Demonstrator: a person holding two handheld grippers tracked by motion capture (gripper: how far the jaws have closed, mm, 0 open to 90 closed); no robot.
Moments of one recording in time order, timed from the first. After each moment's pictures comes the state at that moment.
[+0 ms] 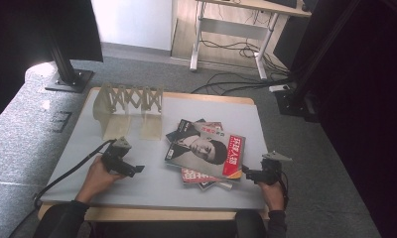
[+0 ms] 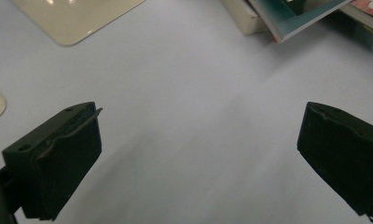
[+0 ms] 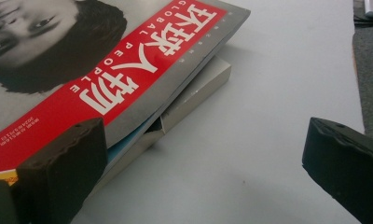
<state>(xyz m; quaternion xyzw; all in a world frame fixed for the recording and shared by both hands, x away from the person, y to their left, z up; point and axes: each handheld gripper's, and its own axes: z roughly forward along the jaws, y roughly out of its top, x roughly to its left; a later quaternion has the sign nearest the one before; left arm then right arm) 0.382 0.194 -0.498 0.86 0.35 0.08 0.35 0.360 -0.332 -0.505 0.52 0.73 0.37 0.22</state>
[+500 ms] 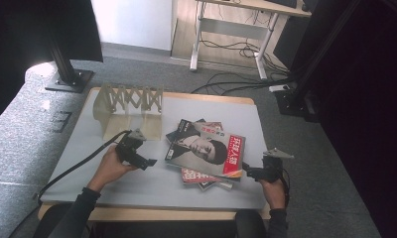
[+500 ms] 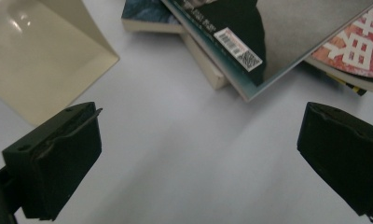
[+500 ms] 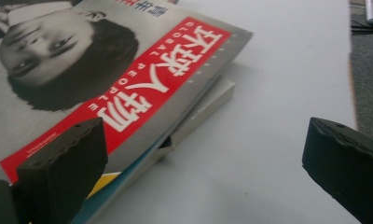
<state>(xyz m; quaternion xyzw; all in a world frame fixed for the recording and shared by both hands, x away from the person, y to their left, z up) 0.405 0.151 -0.469 0.88 0.30 0.08 0.34 0.360 -0.328 -0.490 0.51 0.74 0.38 0.22</state>
